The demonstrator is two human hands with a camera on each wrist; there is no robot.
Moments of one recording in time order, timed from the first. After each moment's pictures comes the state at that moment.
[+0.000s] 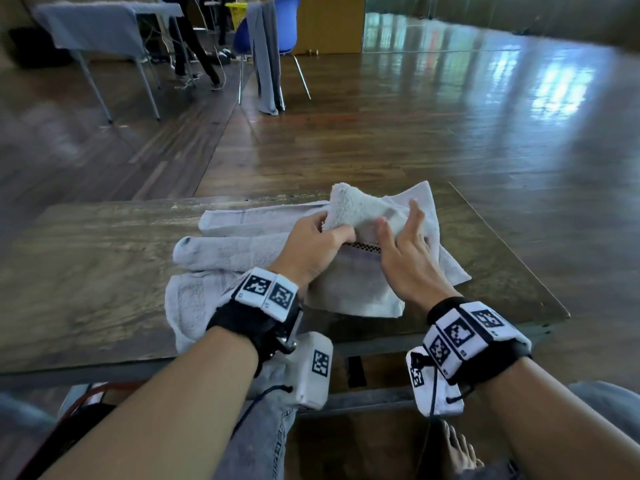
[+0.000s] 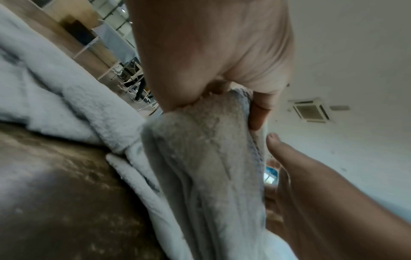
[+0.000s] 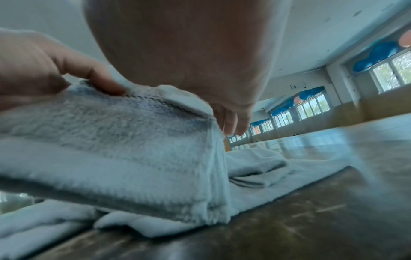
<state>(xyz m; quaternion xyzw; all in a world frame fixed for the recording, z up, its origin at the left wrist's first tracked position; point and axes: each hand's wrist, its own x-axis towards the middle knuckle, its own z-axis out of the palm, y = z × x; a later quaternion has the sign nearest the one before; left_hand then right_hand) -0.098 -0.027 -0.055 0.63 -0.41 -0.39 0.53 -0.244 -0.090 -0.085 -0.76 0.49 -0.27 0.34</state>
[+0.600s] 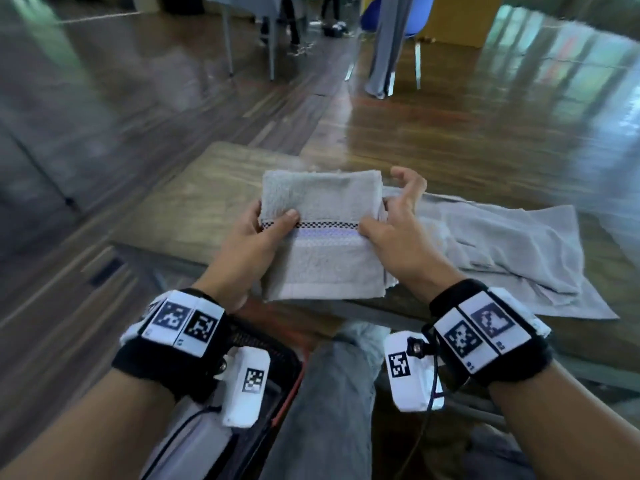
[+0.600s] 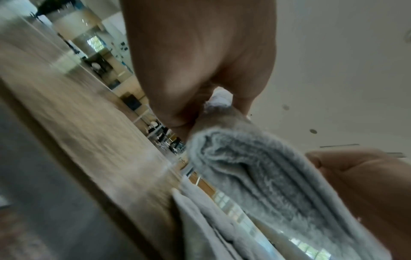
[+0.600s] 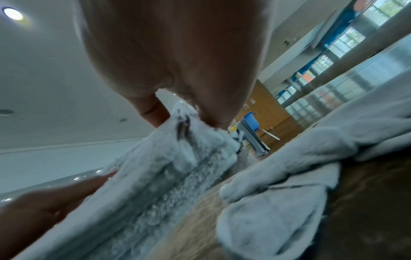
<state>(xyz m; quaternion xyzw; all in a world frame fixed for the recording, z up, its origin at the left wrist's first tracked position) 0.067 0.203 -0.065 0.62 -0.27 -0.28 0.68 -0.073 0.053 -0.041 -0.79 0.25 -0.25 0.51</state>
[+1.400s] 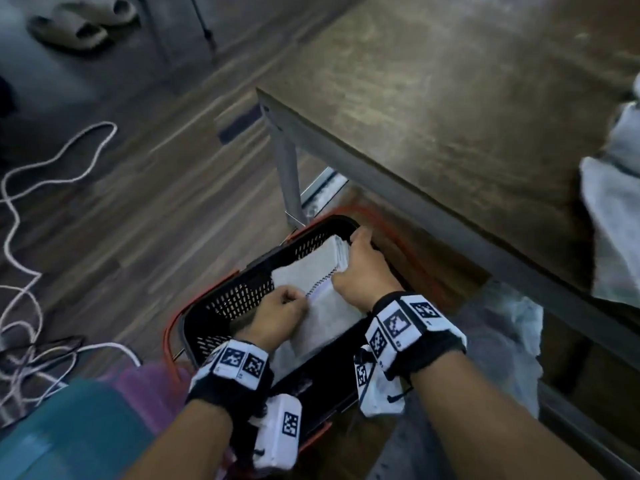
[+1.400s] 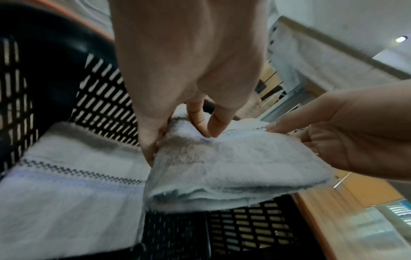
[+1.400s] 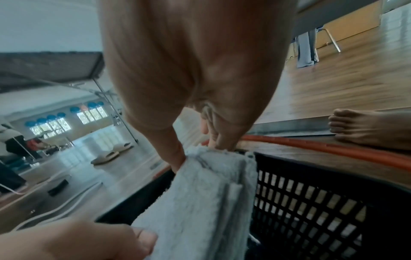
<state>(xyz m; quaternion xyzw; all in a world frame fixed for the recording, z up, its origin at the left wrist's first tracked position) 0.099 0.376 -0.320 0.78 0.13 -0.34 0.51 0.098 0.217 -0.258 -0.83 0.27 0.22 0.44</state>
